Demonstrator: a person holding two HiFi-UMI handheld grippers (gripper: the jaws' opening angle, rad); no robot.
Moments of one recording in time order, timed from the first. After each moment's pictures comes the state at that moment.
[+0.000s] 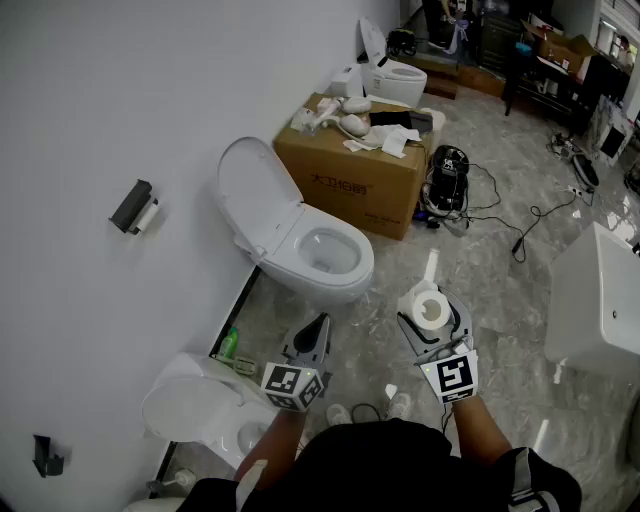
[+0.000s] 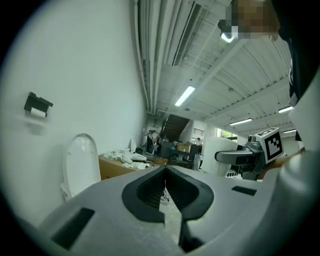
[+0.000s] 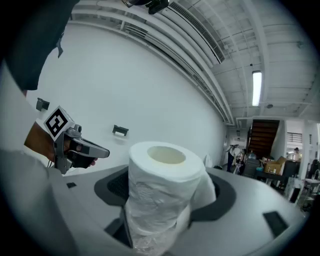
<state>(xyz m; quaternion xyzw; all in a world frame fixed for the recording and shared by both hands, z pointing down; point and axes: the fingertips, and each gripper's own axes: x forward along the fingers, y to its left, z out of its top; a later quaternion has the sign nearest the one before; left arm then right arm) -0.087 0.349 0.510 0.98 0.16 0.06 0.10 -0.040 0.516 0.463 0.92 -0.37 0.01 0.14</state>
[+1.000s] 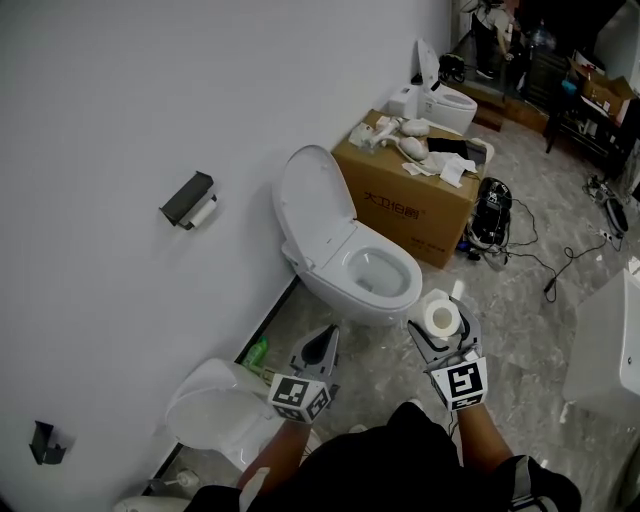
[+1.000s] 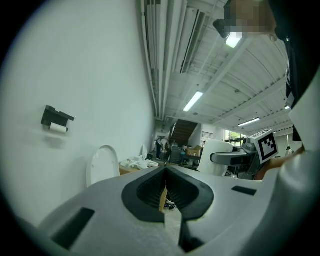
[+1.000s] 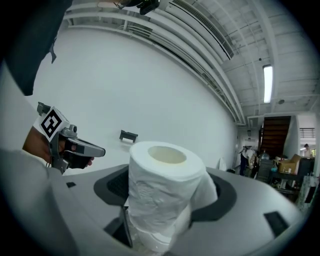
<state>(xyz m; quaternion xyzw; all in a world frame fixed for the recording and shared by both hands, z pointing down) -0.102 0.196 0.503 0.99 0.11 0.03 0.09 -0.024 0.357 0.463 0.90 -0.42 0.00 0.13</state>
